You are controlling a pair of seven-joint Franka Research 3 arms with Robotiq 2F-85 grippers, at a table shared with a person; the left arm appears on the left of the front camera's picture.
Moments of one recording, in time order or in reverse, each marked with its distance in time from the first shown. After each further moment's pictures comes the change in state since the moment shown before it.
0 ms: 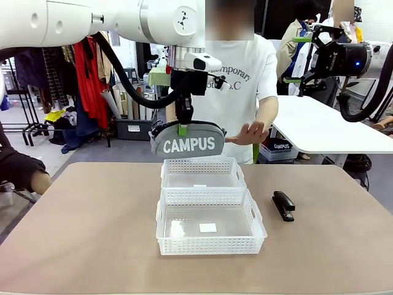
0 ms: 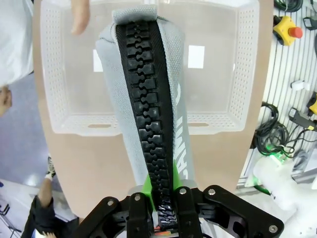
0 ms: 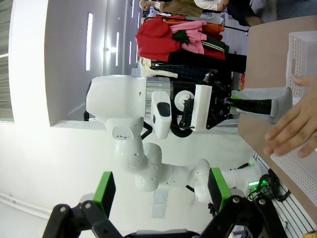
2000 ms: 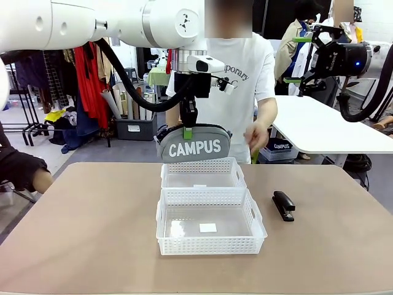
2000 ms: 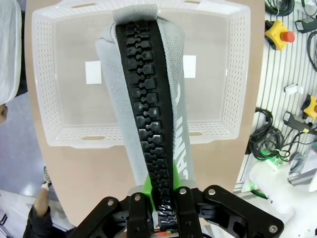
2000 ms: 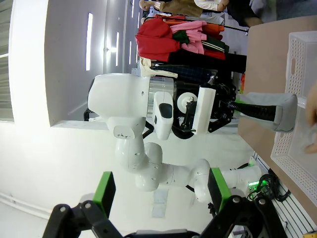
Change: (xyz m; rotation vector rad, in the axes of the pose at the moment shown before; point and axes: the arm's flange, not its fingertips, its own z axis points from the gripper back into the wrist) left arm 0.006 -0.001 -0.005 -0.037 -0.031 -0.011; right arm 0.000 0.000 0.000 0.000 0.000 0.000
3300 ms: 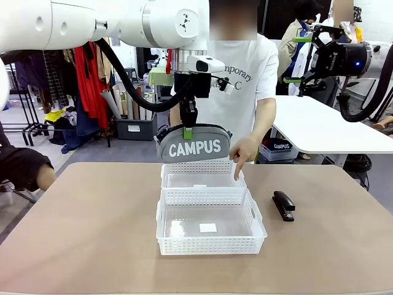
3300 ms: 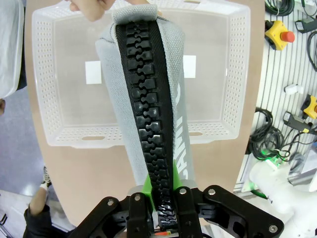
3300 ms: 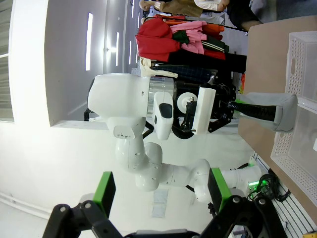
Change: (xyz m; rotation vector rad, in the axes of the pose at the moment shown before) left arm 0.000 0.000 0.000 -0.001 0.000 0.000; right arm 0.000 0.000 0.000 0.000 0.000 0.000
